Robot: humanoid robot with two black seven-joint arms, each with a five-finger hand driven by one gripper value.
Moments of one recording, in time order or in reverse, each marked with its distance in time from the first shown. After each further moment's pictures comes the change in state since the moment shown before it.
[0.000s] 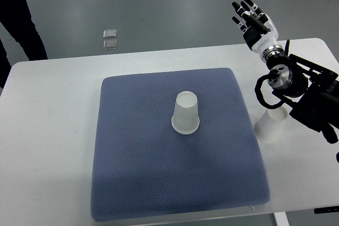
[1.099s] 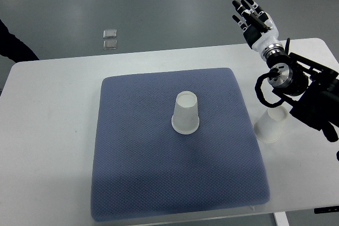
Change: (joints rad) left arm -0.001 0.000 0.003 0.012 -0.002 0.002 -0.001; right arm 0.016 -0.007 -0.006 0.000 0.000 0.000 -0.001
